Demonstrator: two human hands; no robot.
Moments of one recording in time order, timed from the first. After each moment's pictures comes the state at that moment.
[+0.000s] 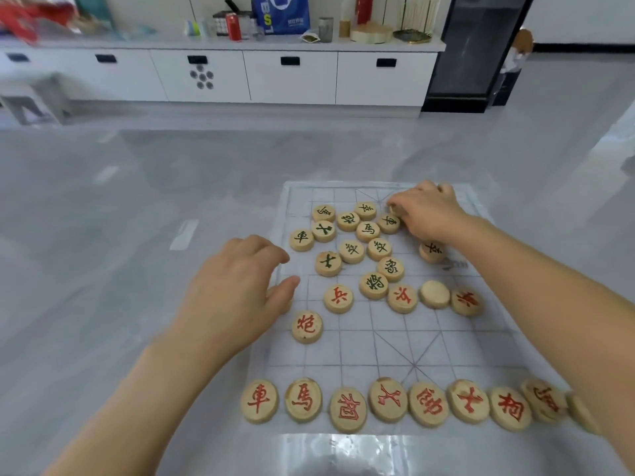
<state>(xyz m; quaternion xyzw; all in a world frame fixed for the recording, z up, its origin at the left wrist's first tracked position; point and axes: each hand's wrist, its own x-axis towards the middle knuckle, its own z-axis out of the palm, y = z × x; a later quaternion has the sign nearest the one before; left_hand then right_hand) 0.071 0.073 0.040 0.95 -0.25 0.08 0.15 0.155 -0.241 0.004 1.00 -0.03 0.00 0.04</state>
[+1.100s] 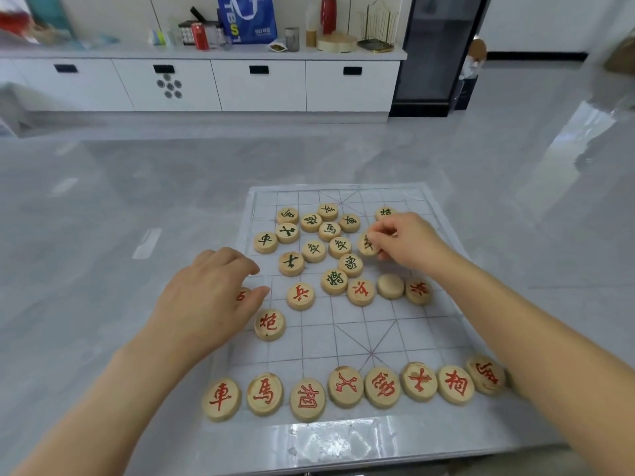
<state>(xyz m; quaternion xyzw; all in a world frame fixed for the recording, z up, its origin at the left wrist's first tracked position) 0.070 0.062 0.033 0.96 -0.27 0.06 0.11 0.067 -0.221 0.021 0.92 -0.13 0.03 -0.36</state>
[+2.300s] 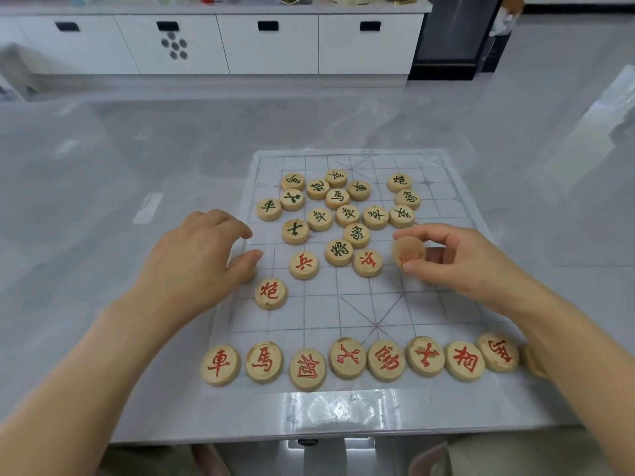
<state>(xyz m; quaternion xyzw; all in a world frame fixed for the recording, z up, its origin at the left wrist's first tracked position) 0.078 0.069 0.031 0.96 -0.25 0.04 0.10 -0.014 -0.232 0.021 0.83 -0.06 -0.05 -0.55</state>
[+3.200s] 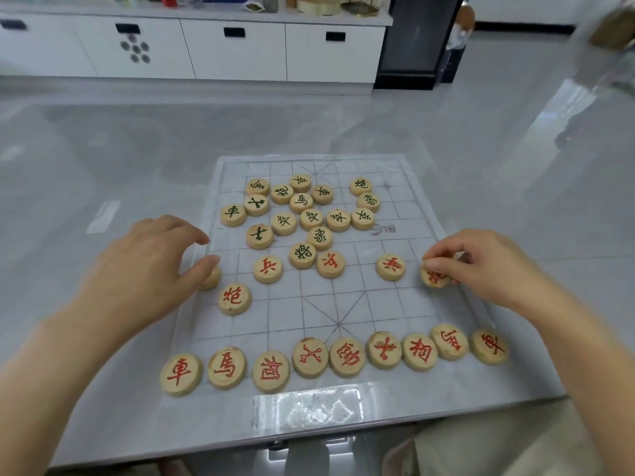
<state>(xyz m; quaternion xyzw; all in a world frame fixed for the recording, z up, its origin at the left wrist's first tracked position) 0.078 0.074 0.033 0.97 -0.24 0.04 0.09 -0.045 -0.283 0.032 0.96 -0.14 0.01 -0.25</state>
